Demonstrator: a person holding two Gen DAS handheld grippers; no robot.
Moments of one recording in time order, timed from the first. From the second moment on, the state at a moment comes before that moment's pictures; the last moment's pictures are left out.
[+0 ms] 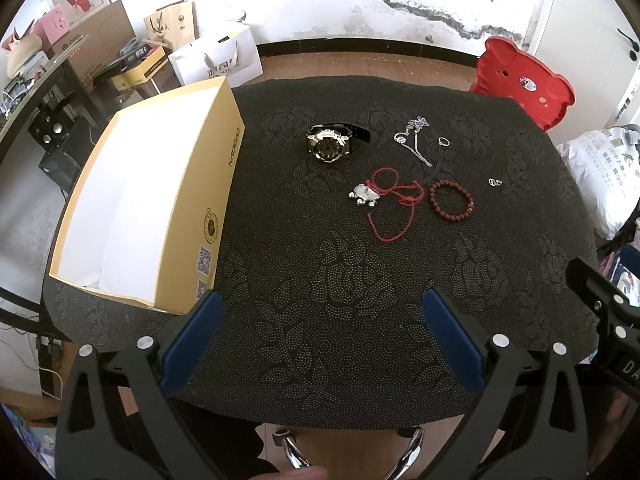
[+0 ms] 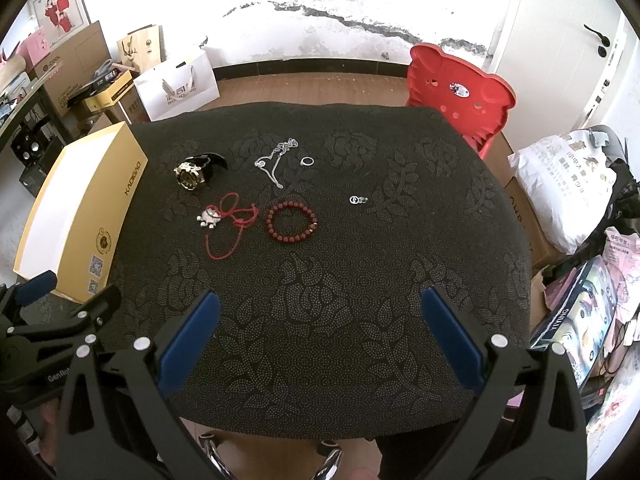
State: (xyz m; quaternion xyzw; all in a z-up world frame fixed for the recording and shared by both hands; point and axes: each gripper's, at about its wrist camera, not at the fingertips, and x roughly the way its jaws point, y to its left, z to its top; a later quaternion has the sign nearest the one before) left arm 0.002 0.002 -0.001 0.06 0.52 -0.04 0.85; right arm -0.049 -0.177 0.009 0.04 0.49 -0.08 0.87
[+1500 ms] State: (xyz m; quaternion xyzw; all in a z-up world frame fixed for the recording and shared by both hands) left arm 0.037 -0.004 -0.031 0.06 0.54 -0.04 0.84; right arm -0.014 -0.197 -0.023 0.08 0.49 -0.06 0.86
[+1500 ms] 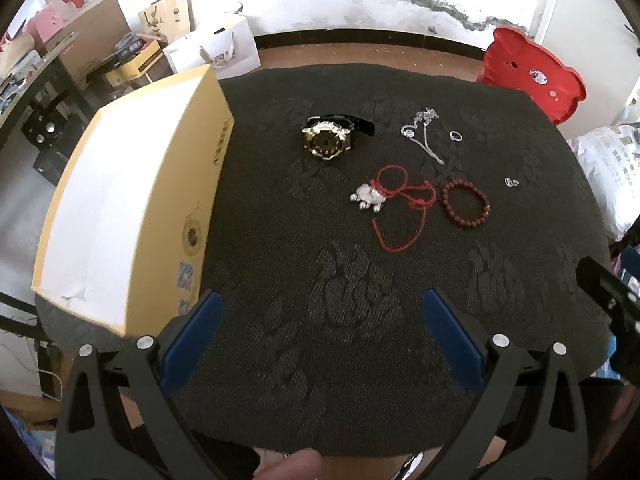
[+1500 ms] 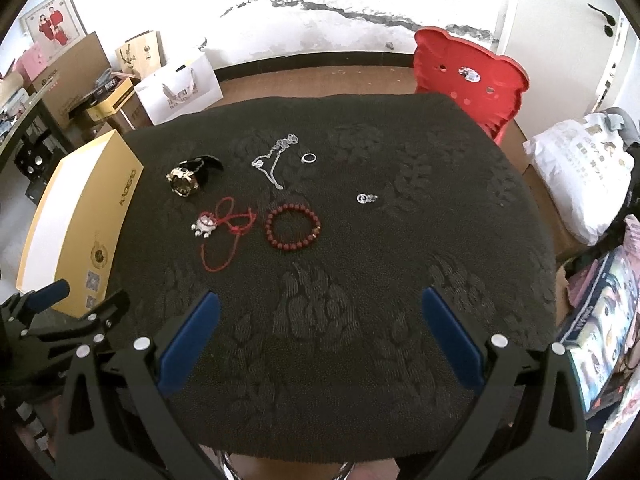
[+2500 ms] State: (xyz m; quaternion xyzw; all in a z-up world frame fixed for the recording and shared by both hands) left arm 0.166 -0.064 -0.137 0.07 0.59 -0.06 0.81; right arm 0.097 -0.252 -0.136 0.07 0.56 -0.08 0.82
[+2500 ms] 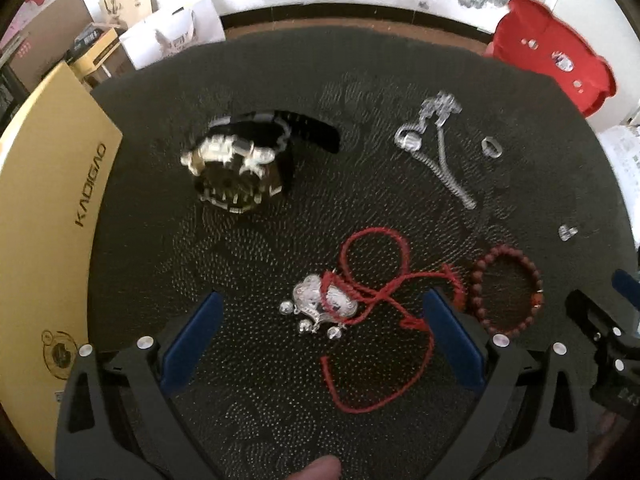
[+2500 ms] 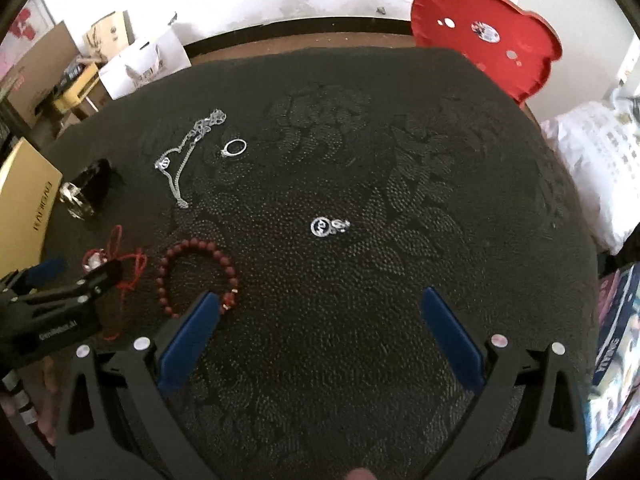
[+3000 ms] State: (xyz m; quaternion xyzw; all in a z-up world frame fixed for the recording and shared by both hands) left arm 0.178 -0.064 -0.146 0.06 0.59 -0.06 0.80; right arm 0.107 -0.247 -0.149 0.07 0.56 -0.06 0.82
